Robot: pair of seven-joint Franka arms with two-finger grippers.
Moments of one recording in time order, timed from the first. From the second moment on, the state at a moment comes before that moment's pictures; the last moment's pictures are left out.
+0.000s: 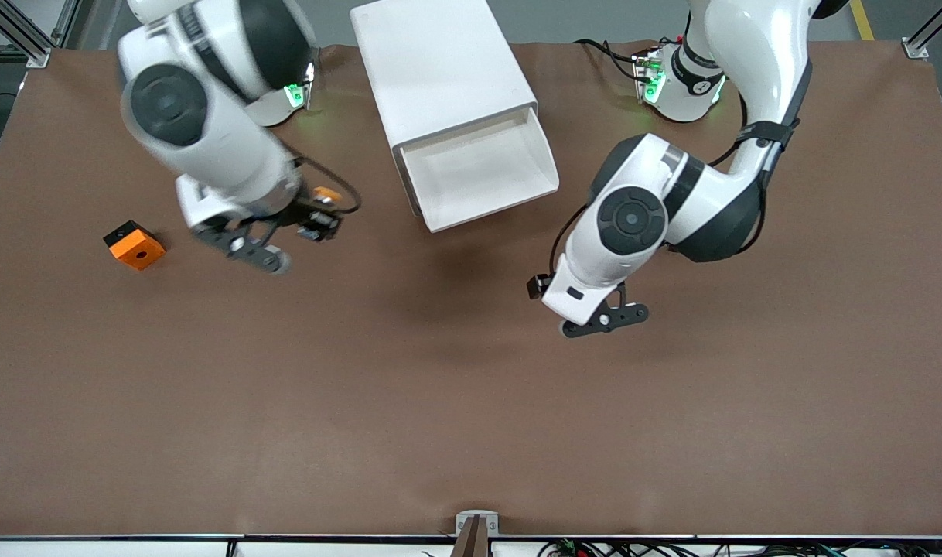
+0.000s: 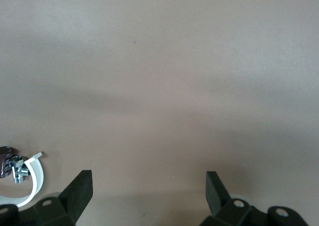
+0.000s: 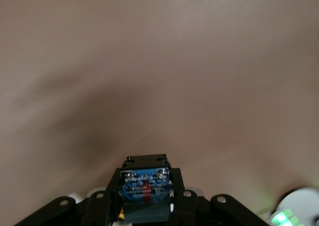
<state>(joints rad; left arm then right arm) -0.33 0.56 -0.29 -1.35 0.08 1.81 -0.80 0.45 0.25 -0.08 -1.49 0.11 1.58 0.73</state>
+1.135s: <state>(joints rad) -0.50 0.55 -0.33 -1.44 0.09 1.84 -0.92 -0.02 0.21 -0.08 -2.14 -0.02 2.38 0.08</state>
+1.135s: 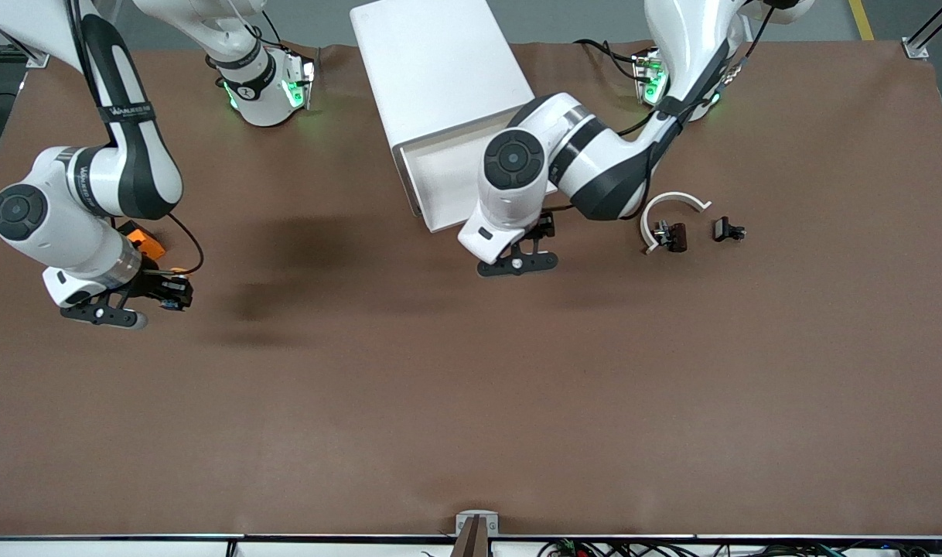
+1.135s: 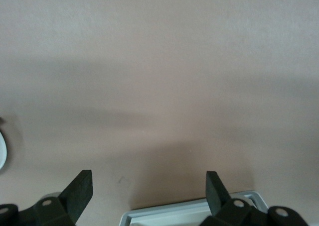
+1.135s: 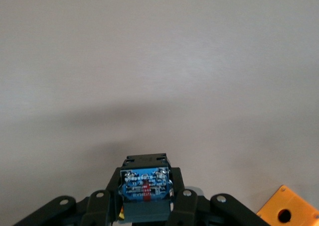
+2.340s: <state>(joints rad) -0.52 0.56 -0.39 -1.47 -0.10 1.77 -1.04 -0.11 0.43 -0.08 -2.20 -0.02 2.70 0.04</state>
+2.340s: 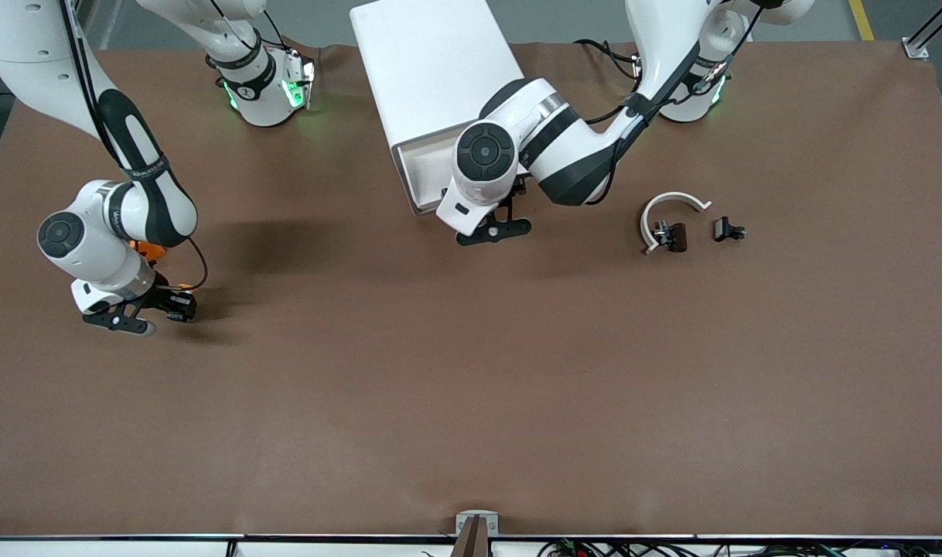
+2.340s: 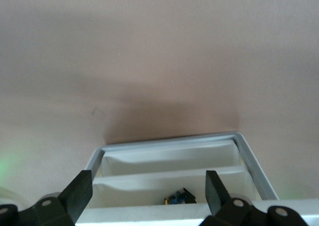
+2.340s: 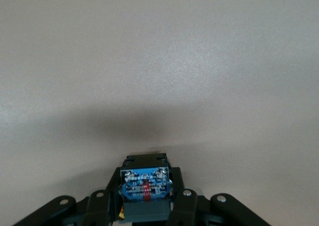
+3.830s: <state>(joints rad) -0.53 0.61 -0.40 -1.48 -0.39 1.68 -1.16 -0.11 0.21 -0.06 -1.88 -0.02 1.96 -0.03</state>
